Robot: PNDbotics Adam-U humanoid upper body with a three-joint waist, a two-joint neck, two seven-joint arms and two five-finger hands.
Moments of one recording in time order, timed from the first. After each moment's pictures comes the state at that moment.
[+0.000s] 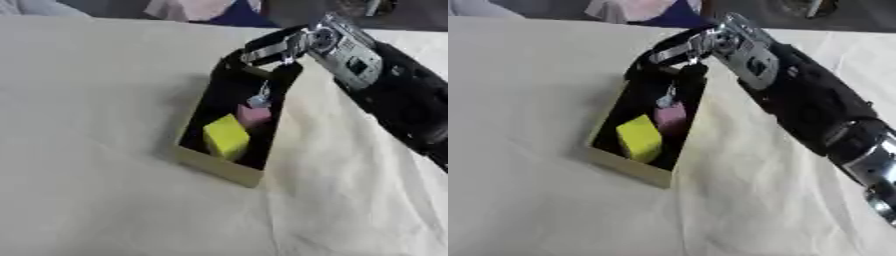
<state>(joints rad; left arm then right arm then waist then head) -0.19 0.46 0.12 -1.98 0.11 -0.31 0.45 -1.02 -0.51 0.54 -1.24 0.31 -0.17 0.91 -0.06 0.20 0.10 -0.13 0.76</state>
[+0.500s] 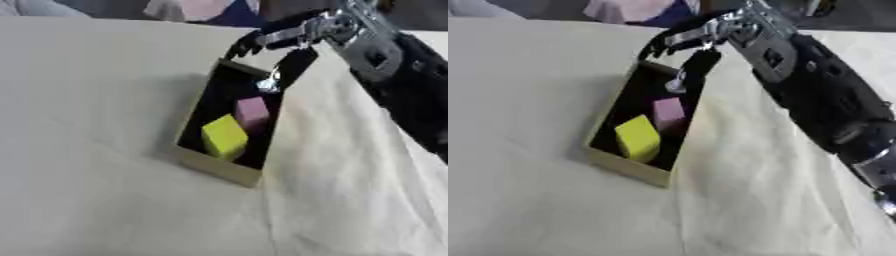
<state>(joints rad) -0.19 0.46 0.13 -1.98 0.11 -0.31 0.46 -0.95 -0.55 0.36 -1.38 0.57 -0.12 0.82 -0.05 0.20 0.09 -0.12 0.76</state>
